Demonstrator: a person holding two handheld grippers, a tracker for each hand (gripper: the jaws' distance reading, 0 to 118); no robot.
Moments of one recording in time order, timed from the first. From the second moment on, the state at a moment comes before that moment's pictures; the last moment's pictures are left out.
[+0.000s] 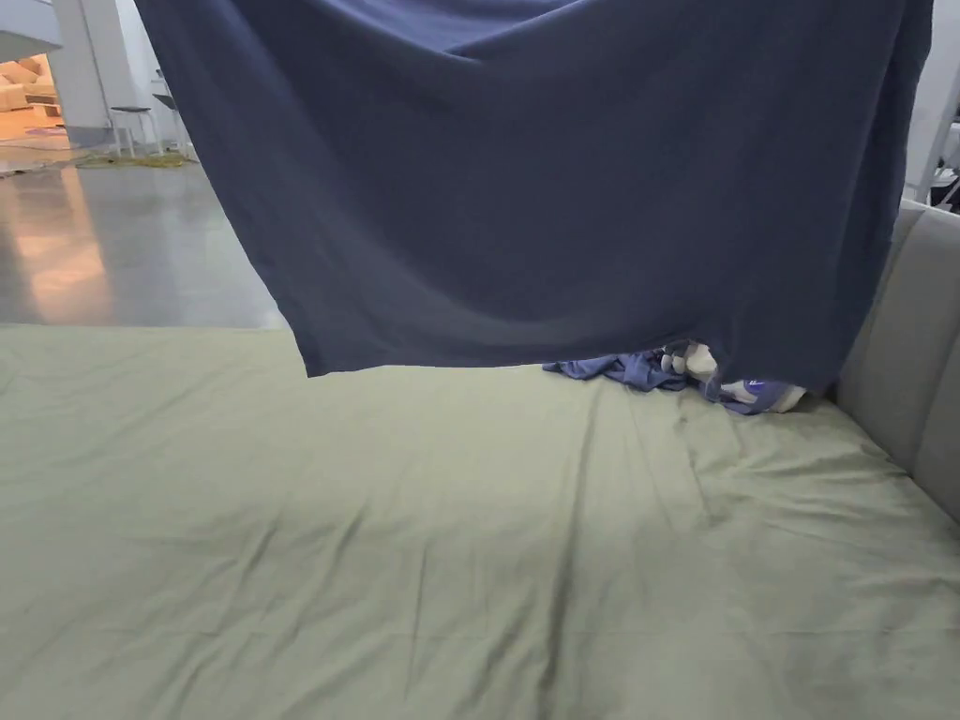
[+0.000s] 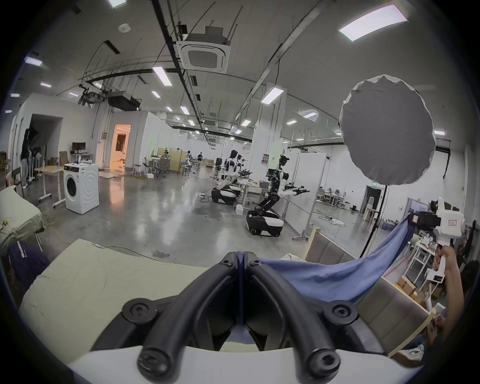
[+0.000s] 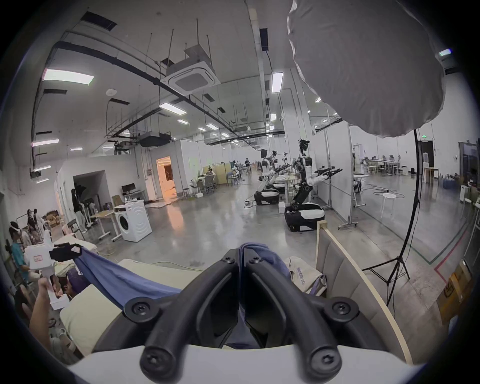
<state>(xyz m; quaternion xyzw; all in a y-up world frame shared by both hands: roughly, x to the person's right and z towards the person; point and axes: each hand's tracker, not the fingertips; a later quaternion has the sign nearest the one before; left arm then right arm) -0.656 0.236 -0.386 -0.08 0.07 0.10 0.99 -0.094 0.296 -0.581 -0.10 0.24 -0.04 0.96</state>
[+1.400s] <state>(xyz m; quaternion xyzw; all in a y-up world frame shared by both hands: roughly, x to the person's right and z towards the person) -0.596 -0.100 -0.245 -0.16 0.01 0.17 0.97 -0.021 -0.117 -0.480 -0.28 0.33 -0.11 0.90</state>
